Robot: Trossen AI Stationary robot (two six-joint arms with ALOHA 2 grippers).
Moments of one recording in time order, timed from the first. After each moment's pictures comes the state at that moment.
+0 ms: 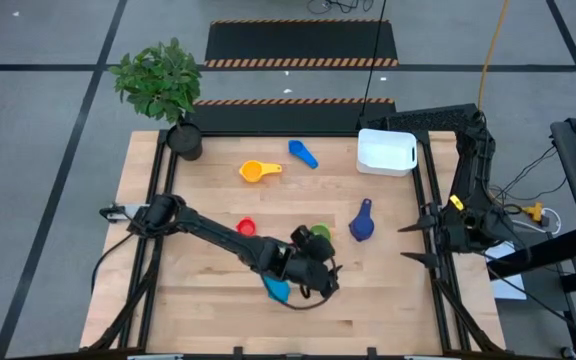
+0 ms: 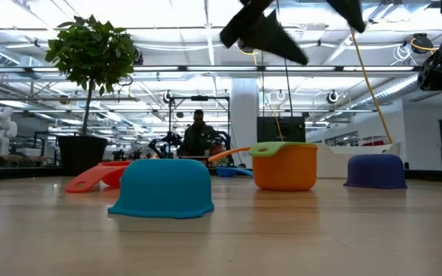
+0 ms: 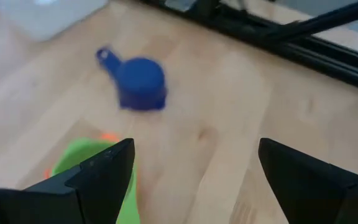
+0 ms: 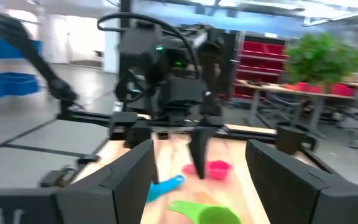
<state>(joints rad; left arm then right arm) -0.34 2.14 1.83 -0.45 -0.55 -0.59 1.31 0.44 0.27 0.33 1.24 -0.24</state>
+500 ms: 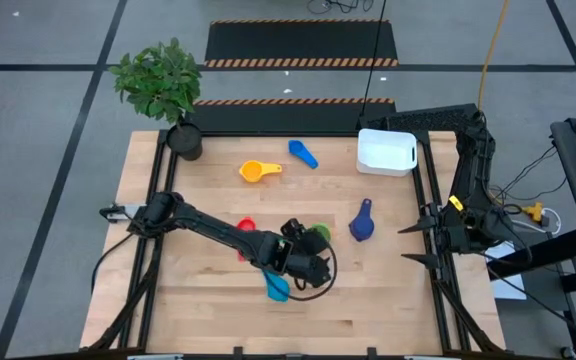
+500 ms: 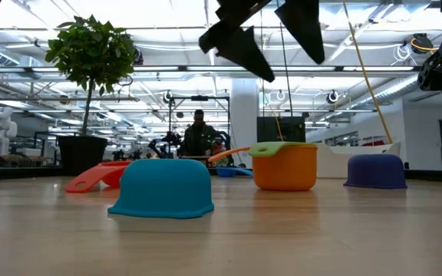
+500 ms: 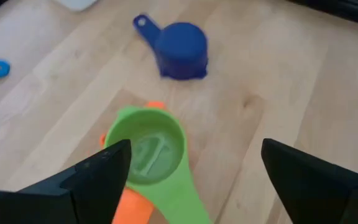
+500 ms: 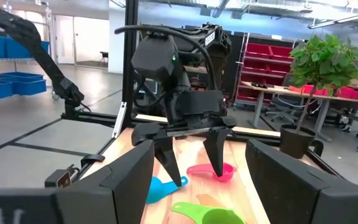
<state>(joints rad) -0.33 2.12 1.84 -0.68 -0.54 -0.66 1.31 0.44 0.27 0.33 1.23 -0.25</state>
